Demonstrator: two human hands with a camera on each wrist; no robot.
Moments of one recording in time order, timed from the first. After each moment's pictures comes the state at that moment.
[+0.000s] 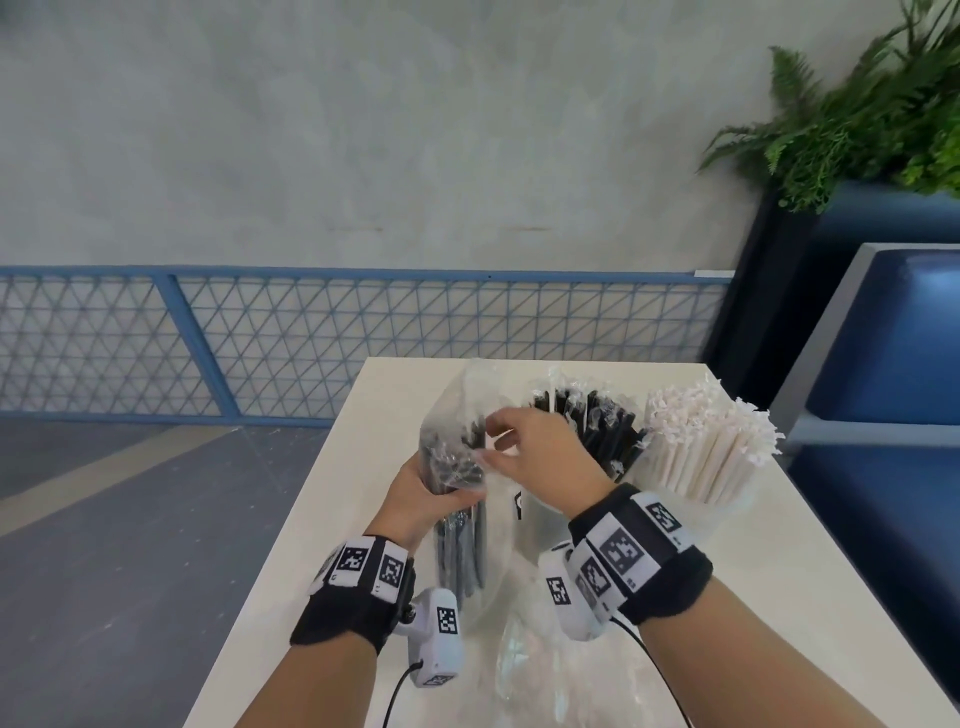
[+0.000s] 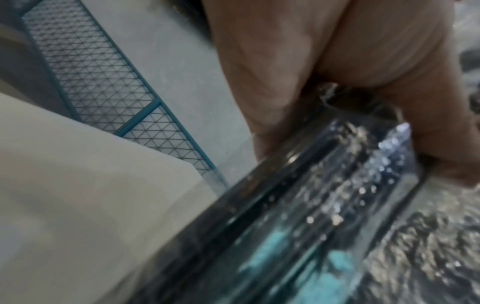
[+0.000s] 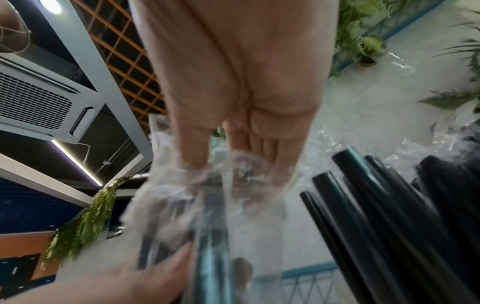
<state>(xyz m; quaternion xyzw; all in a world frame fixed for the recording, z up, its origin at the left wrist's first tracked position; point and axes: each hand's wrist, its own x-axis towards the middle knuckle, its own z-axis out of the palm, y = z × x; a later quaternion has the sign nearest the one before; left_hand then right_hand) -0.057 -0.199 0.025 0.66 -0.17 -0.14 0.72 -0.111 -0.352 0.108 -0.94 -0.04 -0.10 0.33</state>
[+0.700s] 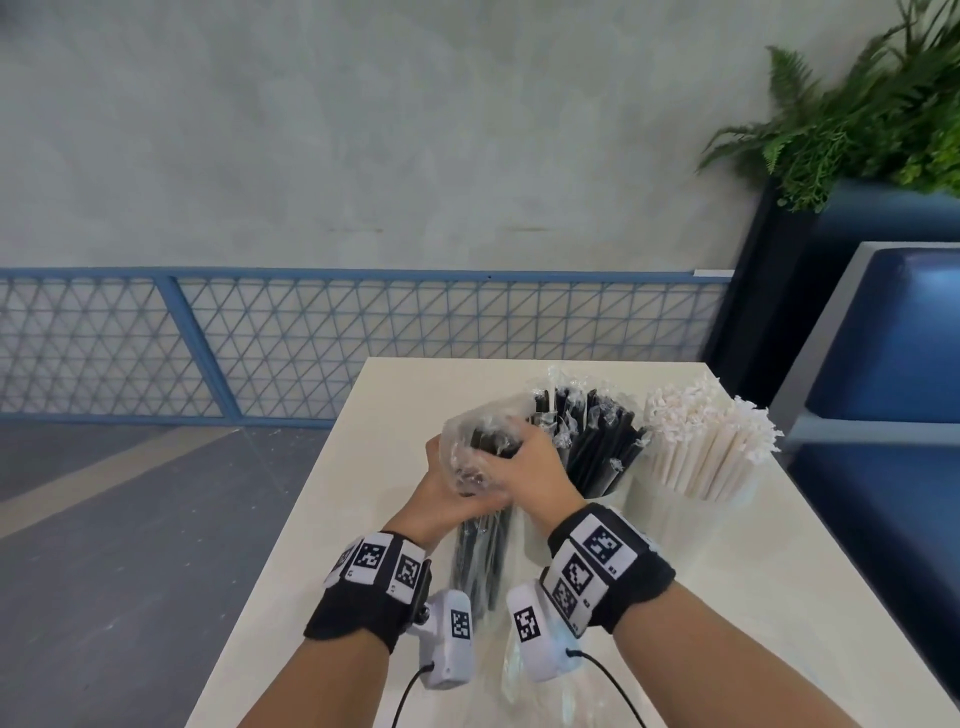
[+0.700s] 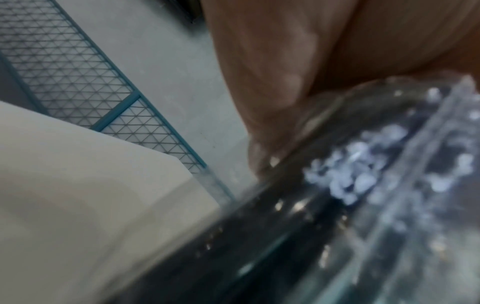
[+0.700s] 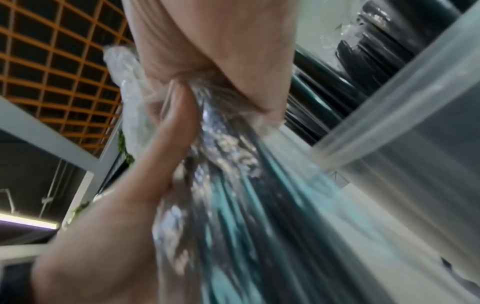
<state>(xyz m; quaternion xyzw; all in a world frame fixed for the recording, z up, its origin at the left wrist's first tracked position) -0.068 -0.214 0.036 0.67 -0.21 -0.19 0.69 -0.106 -0.330 0.074 -0.74 0.06 -0.13 0.65</state>
